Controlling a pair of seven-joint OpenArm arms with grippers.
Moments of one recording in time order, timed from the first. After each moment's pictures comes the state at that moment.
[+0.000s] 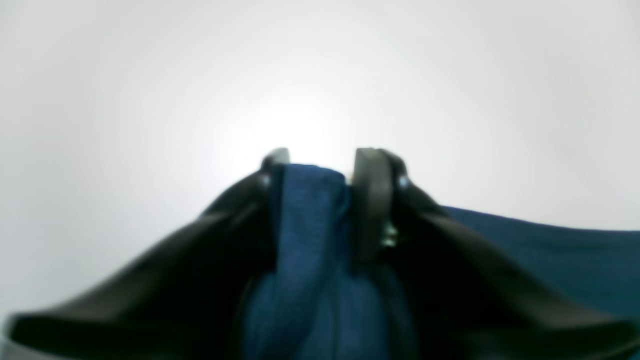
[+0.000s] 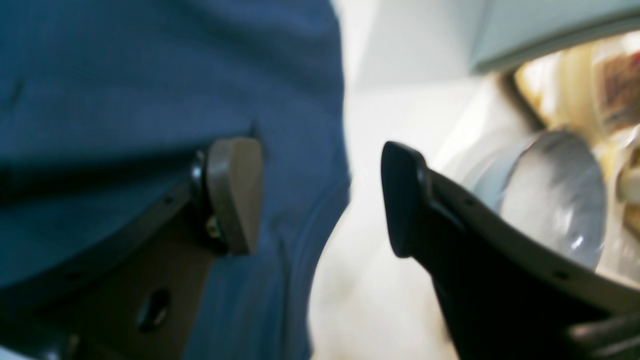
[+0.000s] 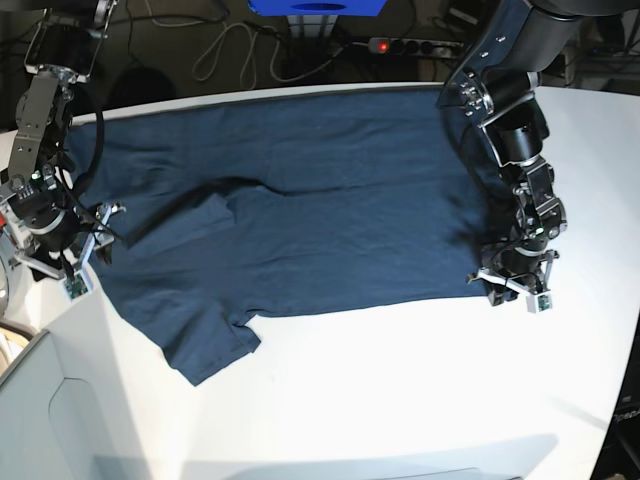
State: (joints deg) left arm -21.3 -10.5 -30.8 47.0 2.4 -23.3 12.4; right arm -0.3 20.9 18.6 105.0 8.0 35.9 -56.5
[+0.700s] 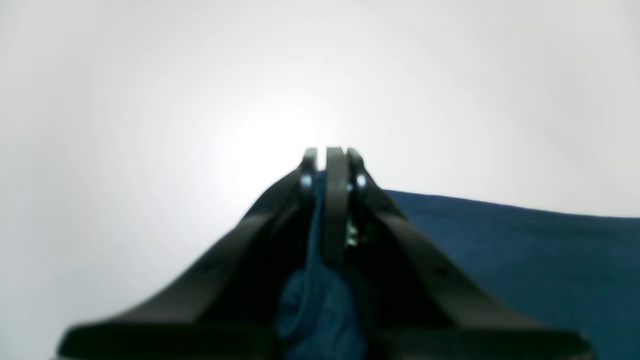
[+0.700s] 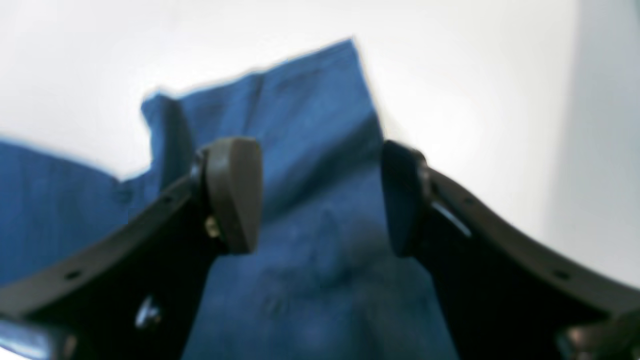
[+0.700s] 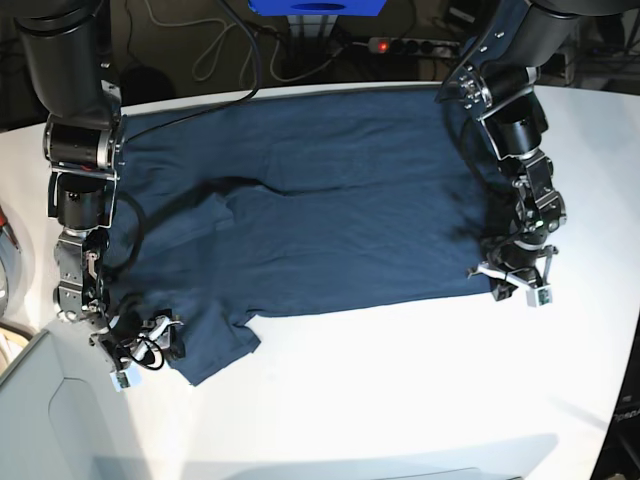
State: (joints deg) left arm -19.0 -10.4 -30.9 47.9 1.7 -23.9 11.3; right arm 36.3 16.6 4.8 35.9 6.9 35.9 -18.4
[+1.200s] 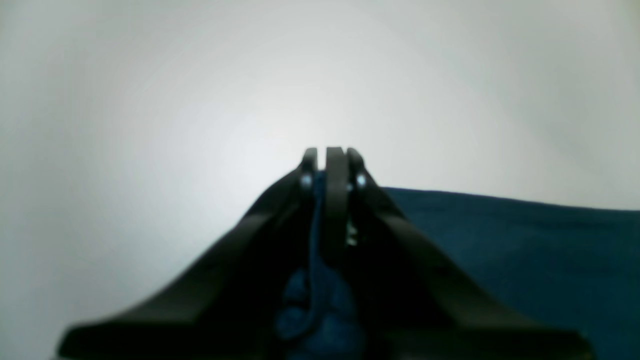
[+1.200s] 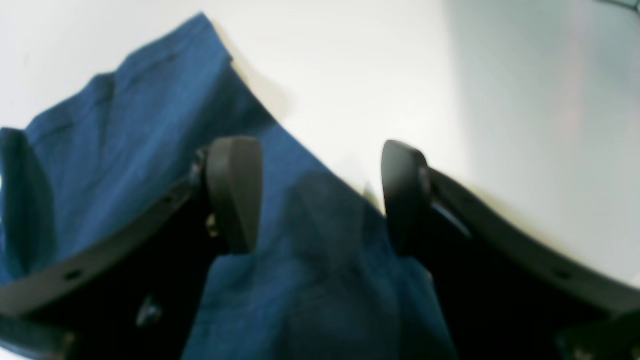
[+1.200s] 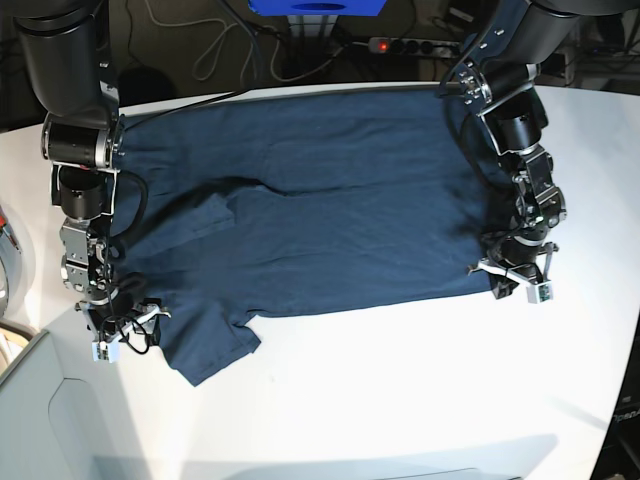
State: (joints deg) left arm -18.3 -10.6 -30.9 48.0 1.3 -24.0 10.4; right arm 35.4 16.9 4.6 24.1 7.2 21.9 -4.0
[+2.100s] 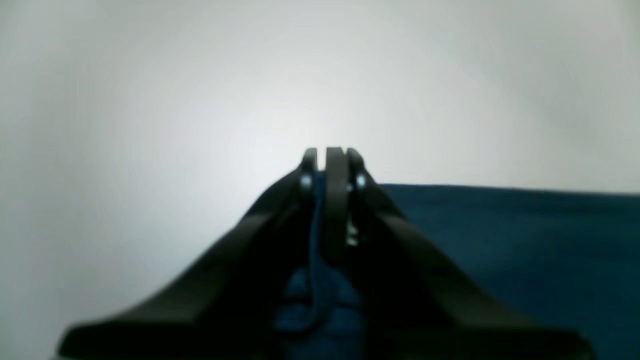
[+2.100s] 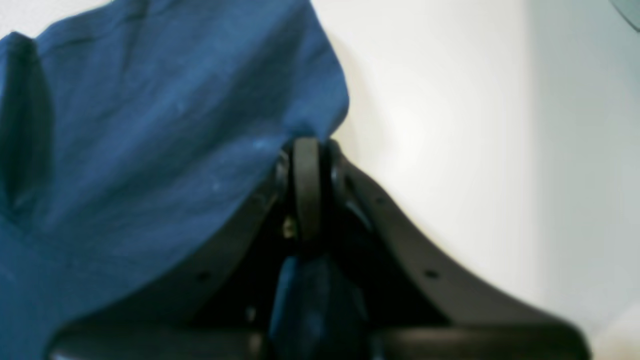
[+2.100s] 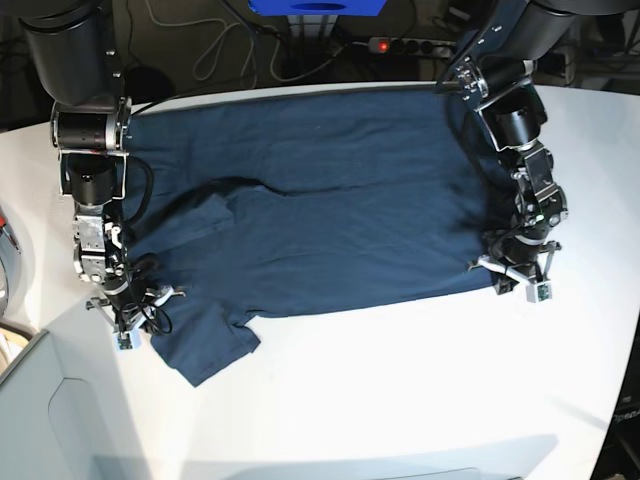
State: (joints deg) left arm -16.0 -9.8 -30.8 54.3 2.7 -23.7 13.8; right arm 30.9 15.7 2.0 29.3 0.0 21.4 -3.2
